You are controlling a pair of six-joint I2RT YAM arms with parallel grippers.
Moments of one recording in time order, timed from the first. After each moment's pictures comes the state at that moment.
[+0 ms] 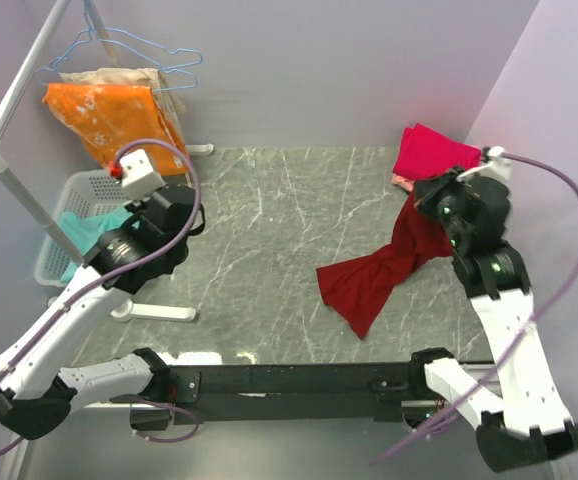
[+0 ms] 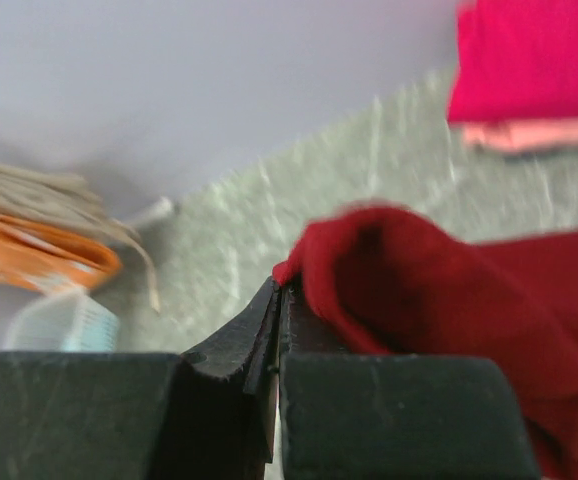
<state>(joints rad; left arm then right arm) -0.71 1.04 1.35 -0.86 -1.04 -0.77 0.16 0.89 1.22 -0.51 0.13 0.59</state>
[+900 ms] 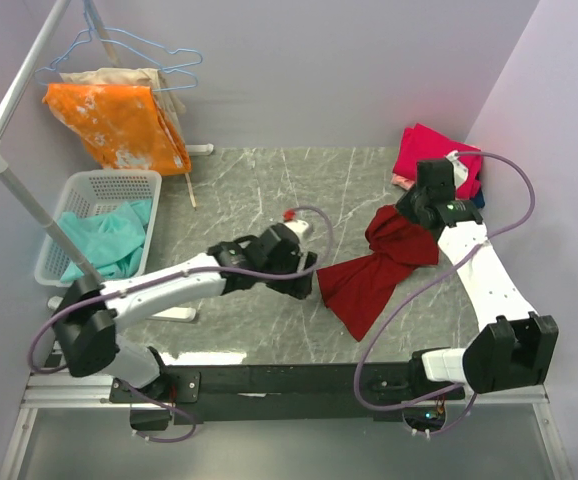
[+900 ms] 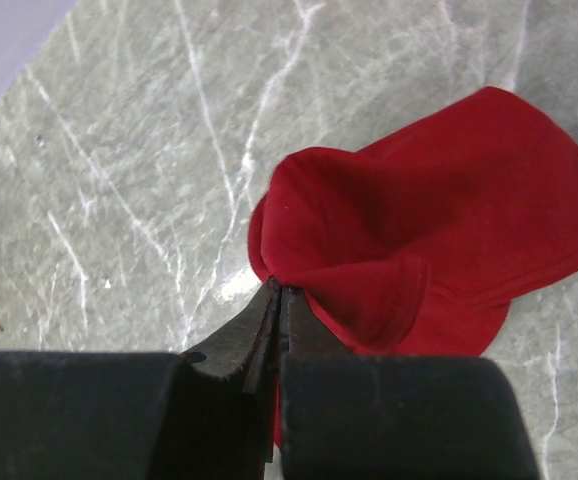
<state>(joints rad) -0.95 1.44 1.12 -0.51 -0.05 -0.52 0.13 1.29 1.18 -0.61 0.22 0.73</state>
